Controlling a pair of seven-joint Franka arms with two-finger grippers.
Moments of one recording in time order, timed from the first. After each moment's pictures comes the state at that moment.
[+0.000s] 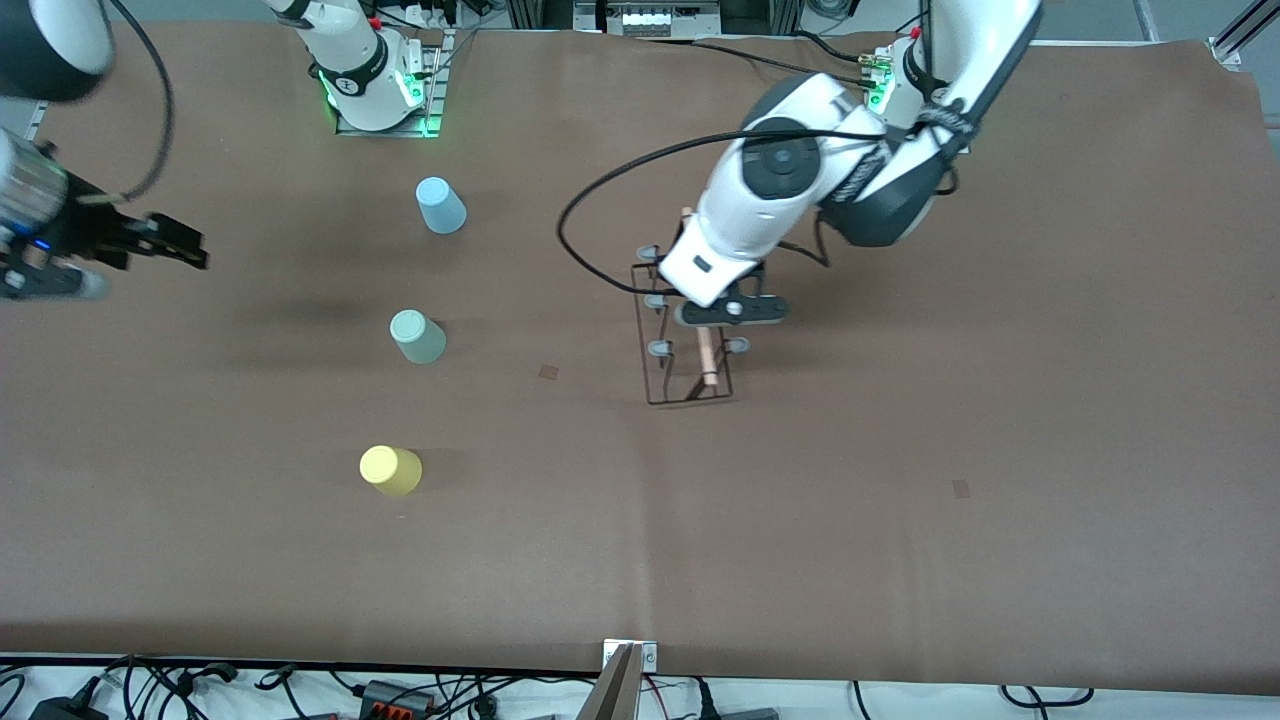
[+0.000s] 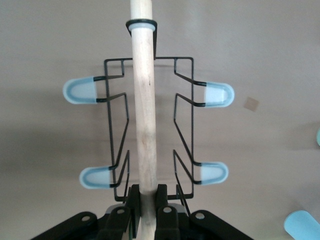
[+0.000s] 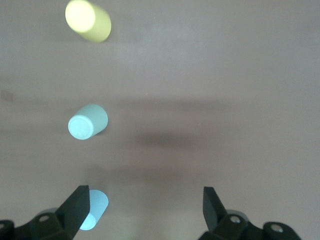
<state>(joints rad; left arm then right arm) -0.29 0.47 -0.49 -1.54 -0.01 1.96 -0.85 0.02 0.05 -0.03 -1.78 -0.01 1.68 -0.05</state>
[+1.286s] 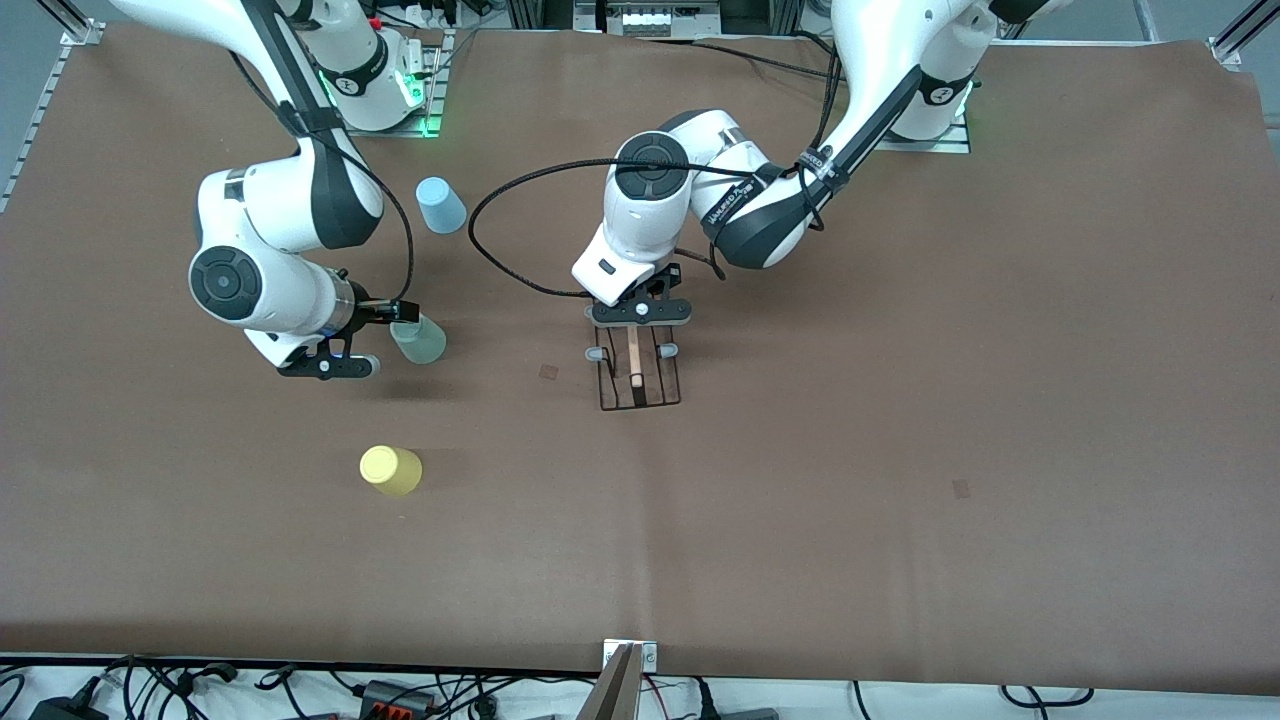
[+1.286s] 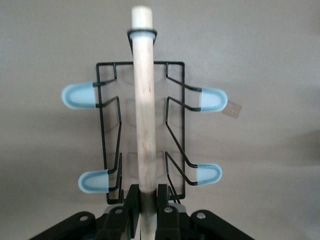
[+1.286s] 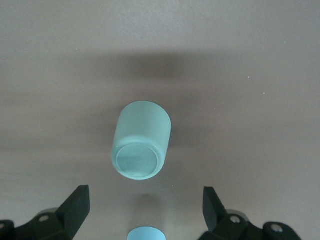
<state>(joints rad) -0.43 0.65 -0.47 -1.44 0.17 2.08 -1.01 0.26 0.30 -0.03 -1.99 0.08 2.01 0.22</state>
